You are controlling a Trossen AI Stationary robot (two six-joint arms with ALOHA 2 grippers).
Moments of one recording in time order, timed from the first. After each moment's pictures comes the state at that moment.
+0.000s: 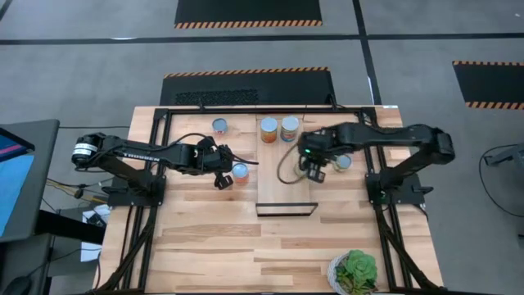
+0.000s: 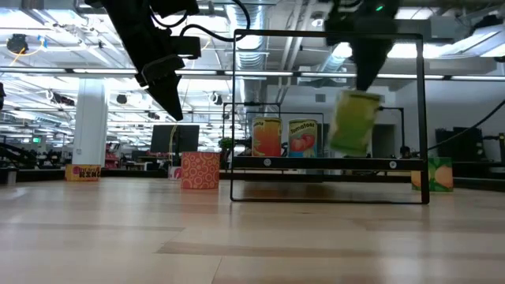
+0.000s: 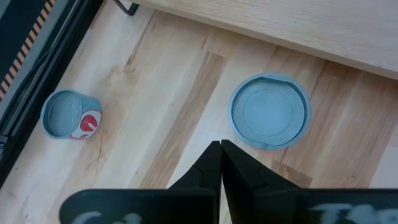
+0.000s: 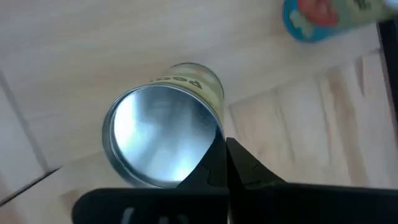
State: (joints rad) left arm 0.02 1.38 0.95 -0.68 -0.43 -0.30; right arm -0.10 1.46 1.29 -1.13 0.18 0.19
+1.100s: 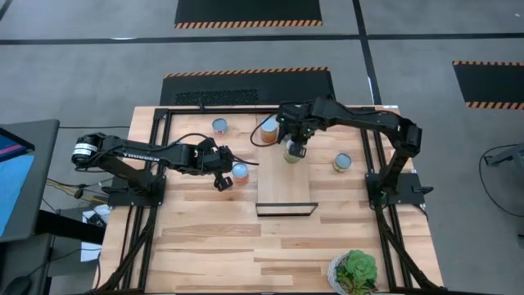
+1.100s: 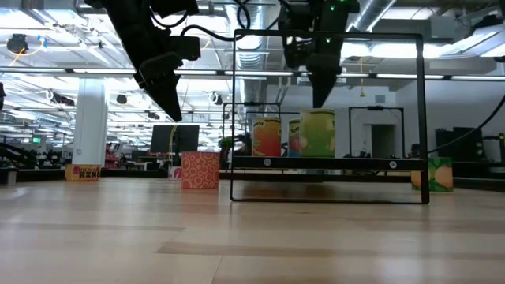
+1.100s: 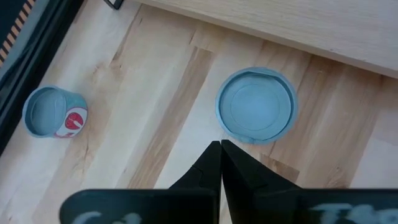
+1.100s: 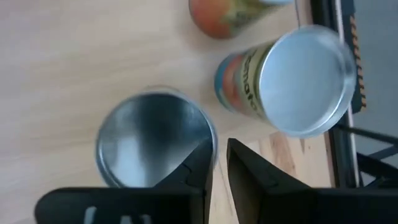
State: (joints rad) left arm 0.02 1.38 0.95 -0.68 -0.38 -0.30; right arm -0.34 1.75 1.58 -1.11 0.18 -0.11
